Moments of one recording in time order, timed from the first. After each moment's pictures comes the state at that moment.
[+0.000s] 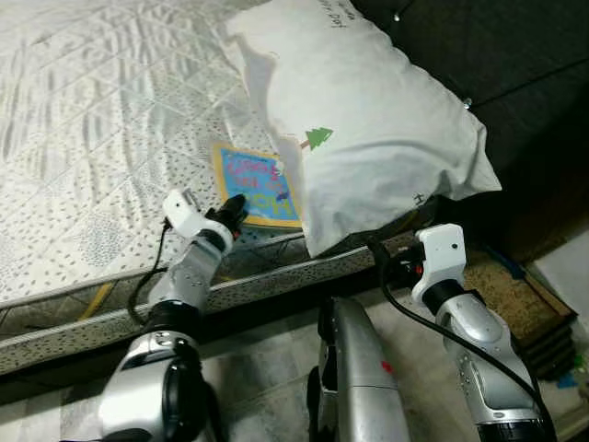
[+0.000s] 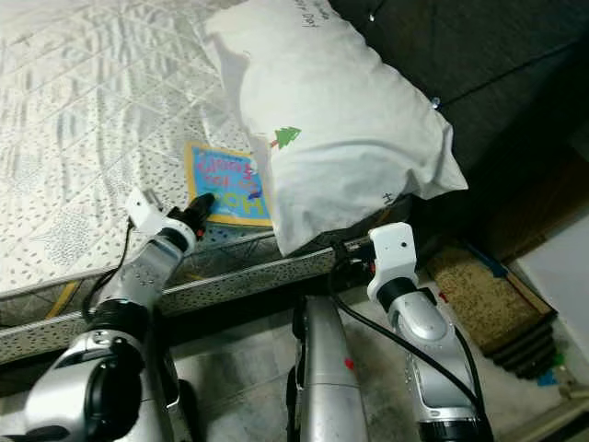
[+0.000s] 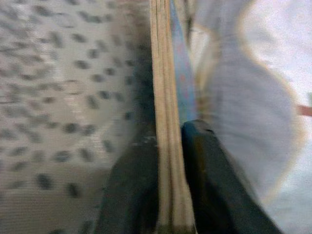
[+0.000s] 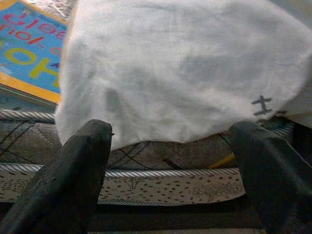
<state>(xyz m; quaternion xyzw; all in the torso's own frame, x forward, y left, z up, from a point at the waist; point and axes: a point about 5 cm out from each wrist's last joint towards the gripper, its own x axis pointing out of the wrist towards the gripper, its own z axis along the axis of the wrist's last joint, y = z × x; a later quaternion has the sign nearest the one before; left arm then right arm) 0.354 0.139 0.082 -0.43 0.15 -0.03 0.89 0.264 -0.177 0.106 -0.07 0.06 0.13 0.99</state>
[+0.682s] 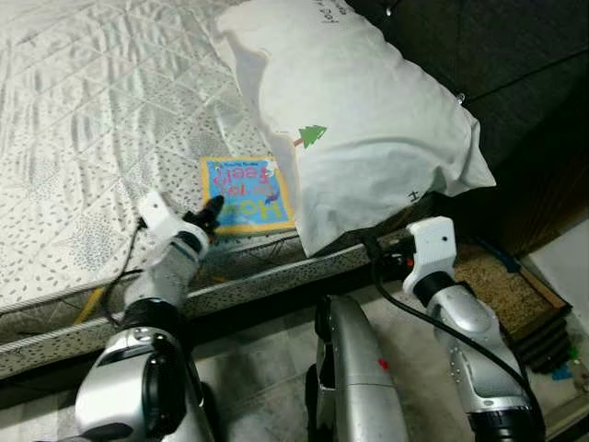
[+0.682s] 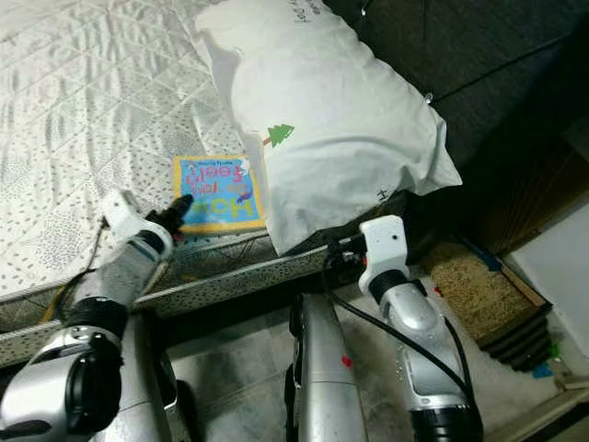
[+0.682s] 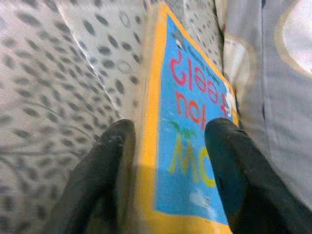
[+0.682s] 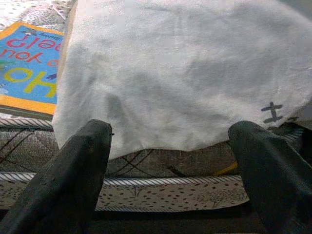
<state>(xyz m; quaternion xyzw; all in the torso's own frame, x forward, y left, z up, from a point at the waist) 0.355 0.171 0.081 -0.37 0.15 0.00 0.92 0.275 -0.167 0.107 -0.06 0.05 0.14 0.99</state>
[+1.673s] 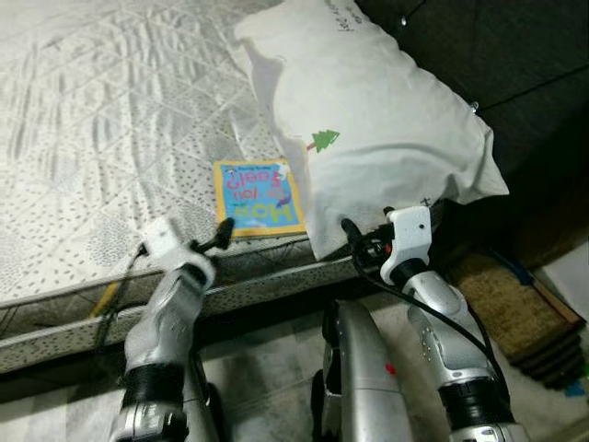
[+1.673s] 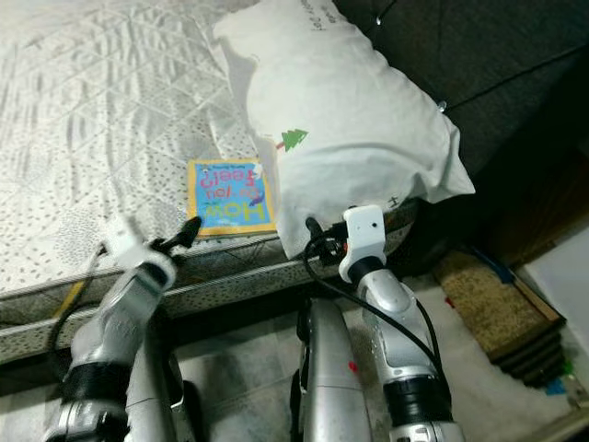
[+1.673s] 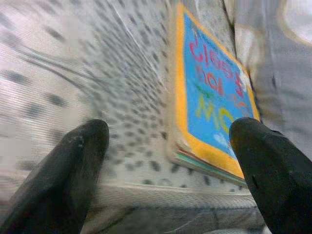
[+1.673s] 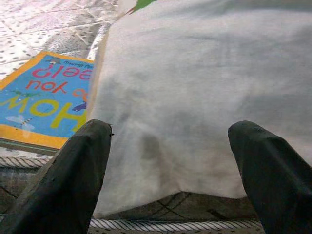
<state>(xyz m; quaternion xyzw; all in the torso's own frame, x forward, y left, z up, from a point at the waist) 0.299 0.154 0.073 -0.31 0.14 0.01 0.94 0.298 -0.146 0.099 -0.03 0.04 0.14 0.99</state>
